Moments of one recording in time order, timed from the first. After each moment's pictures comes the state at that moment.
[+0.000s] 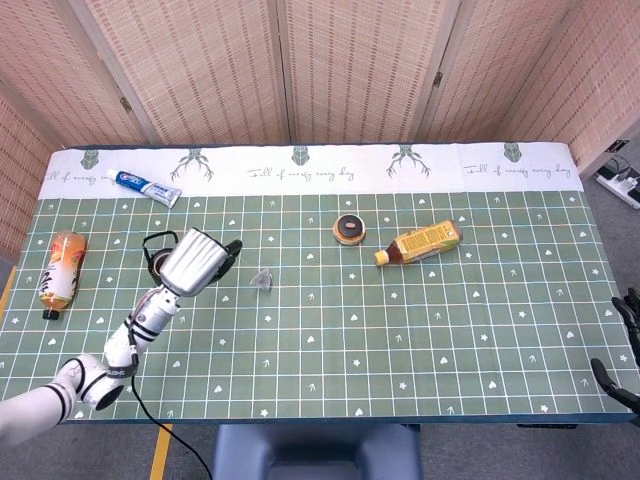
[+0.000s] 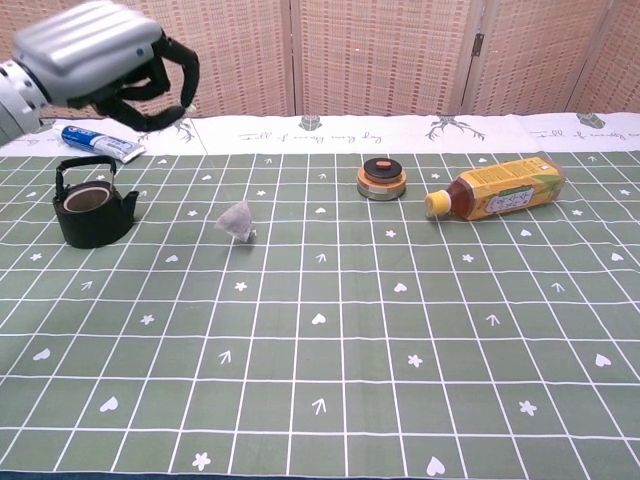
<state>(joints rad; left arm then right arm) -0.80 -1.48 -0.12 -1.17 1.59 1.27 0.11 -0.08 -1.00 0.04 -1.57 -1.61 1.71 0.18</state>
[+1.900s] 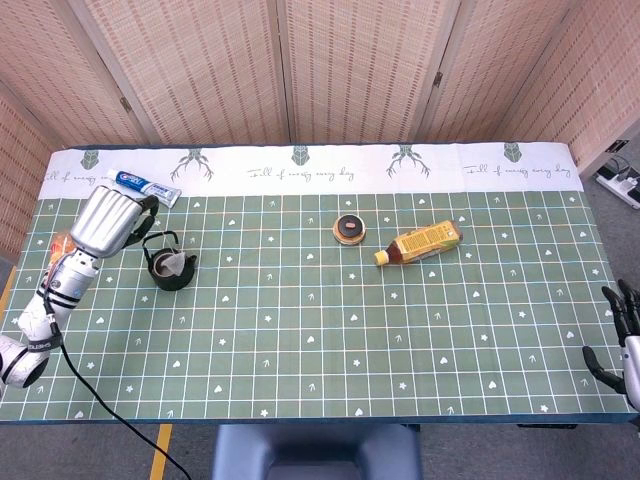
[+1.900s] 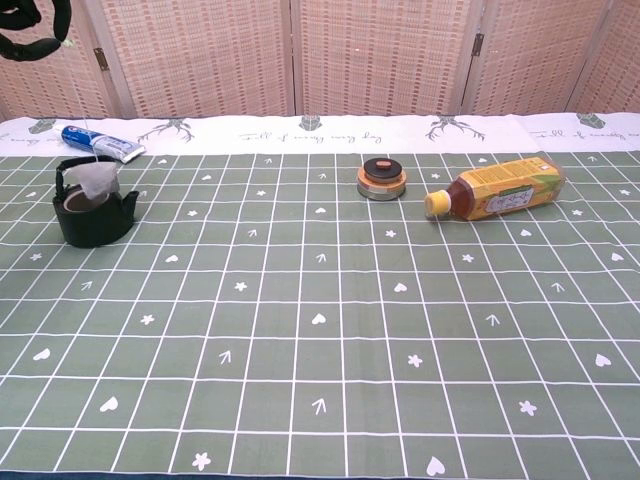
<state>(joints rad) -0.75 -1.32 -0.12 -0.93 1.58 1.25 -0.18 -0.02 -1.05 0.08 -1.61 -1.46 1.54 0.02</state>
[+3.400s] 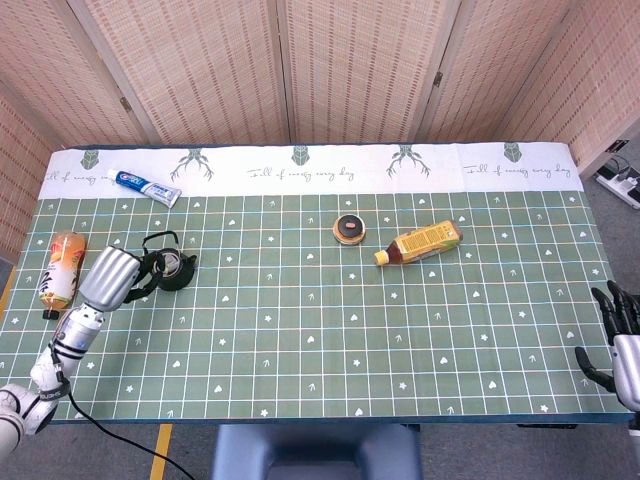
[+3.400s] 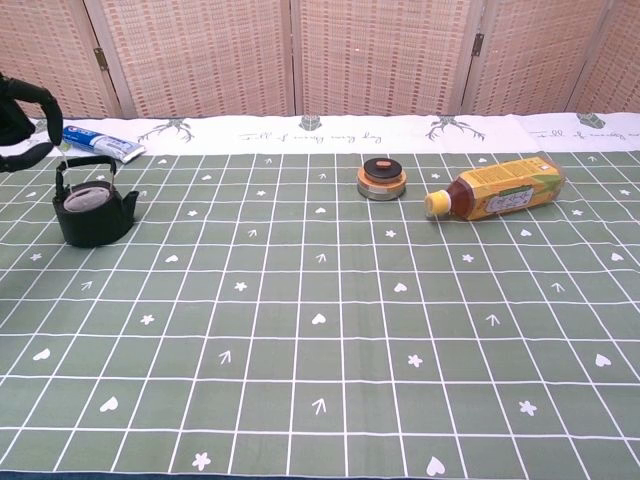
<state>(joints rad) -0.57 -1.57 0.00 -0.68 1.63 1.47 -0.51 -0.01 -1.07 0.08 -1.61 -1.45 1.52 -0.01</state>
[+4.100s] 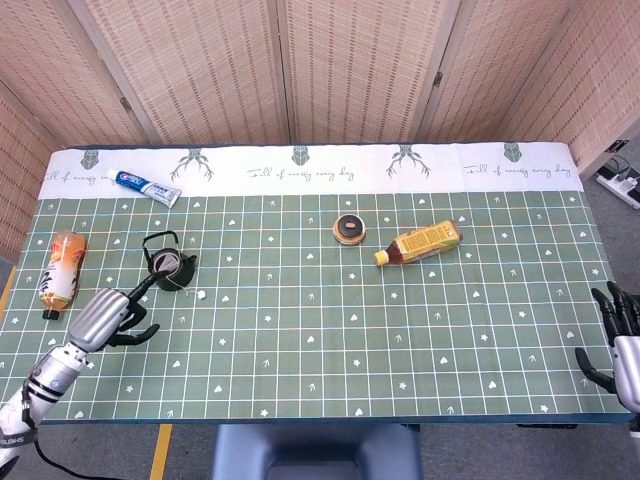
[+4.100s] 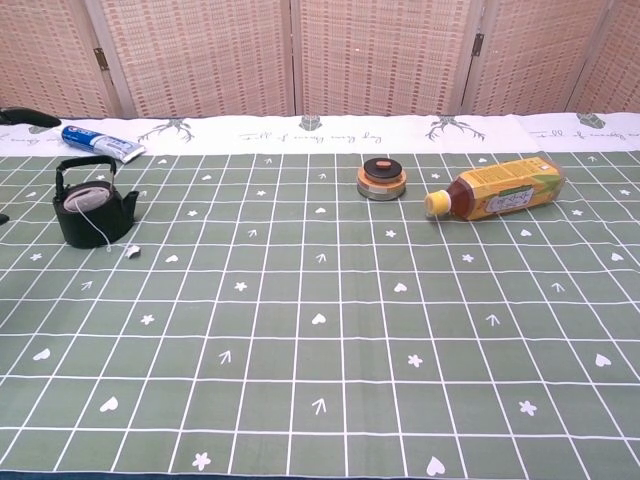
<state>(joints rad) -0.52 -1.27 0.12 -1.16 1.68 1.35 -0.70 -0.01 -1.07 0.07 -1.61 -1.46 1.53 0.00</state>
